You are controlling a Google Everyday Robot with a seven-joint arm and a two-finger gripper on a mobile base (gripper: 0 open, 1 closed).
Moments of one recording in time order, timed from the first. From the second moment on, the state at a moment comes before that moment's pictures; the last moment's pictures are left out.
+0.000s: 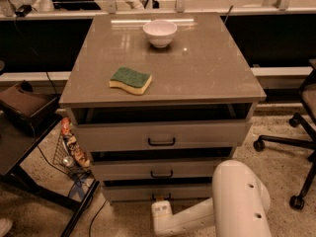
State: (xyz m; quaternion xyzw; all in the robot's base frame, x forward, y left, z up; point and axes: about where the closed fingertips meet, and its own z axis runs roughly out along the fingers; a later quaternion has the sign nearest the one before) arm 0.501 -0.030 0.106 -0.75 0.63 -0.15 0.11
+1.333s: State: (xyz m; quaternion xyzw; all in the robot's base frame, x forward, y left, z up) arm 0.485 -0.037 0.115 -0.75 0.63 -0.15 0.10
